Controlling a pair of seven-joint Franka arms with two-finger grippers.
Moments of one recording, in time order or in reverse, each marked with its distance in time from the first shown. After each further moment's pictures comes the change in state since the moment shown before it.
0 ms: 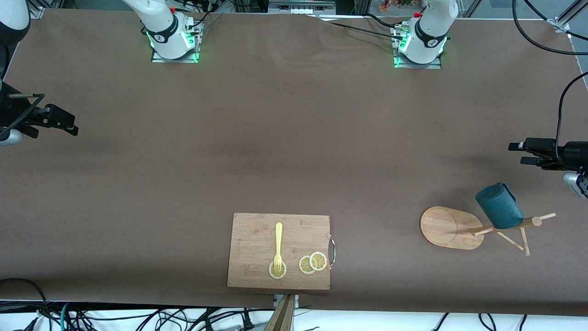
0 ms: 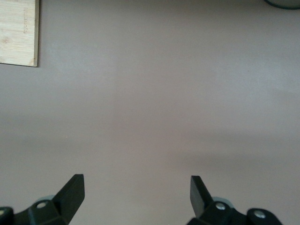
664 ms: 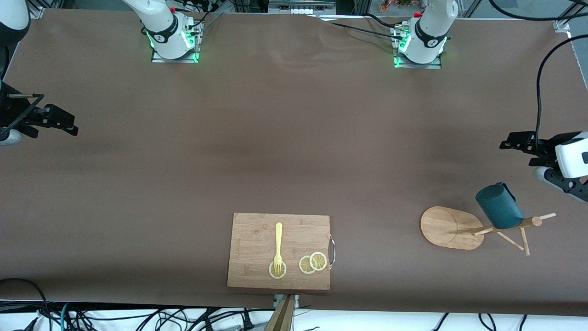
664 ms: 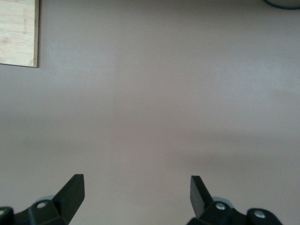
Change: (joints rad) left arm -0.108 -0.137 -0.191 0.070 0.303 0.007 -0.331; right arm -0.001 0.000 -0.001 0.000 0.000 0.004 0.001
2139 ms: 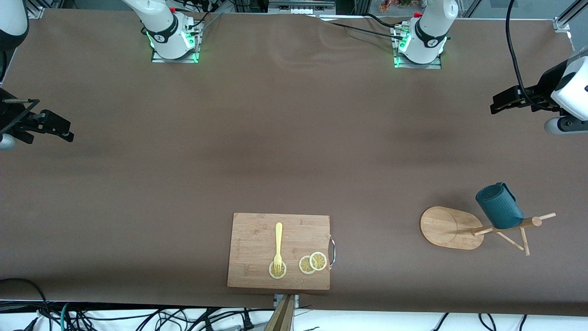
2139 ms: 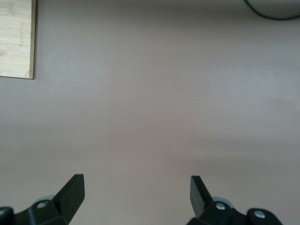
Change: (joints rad) left arm -0.138 -0.309 0.027 -0.183 0.006 0.000 -0.567; right arm -0.003 0.018 -0.010 0.000 0.000 0.055 0.000
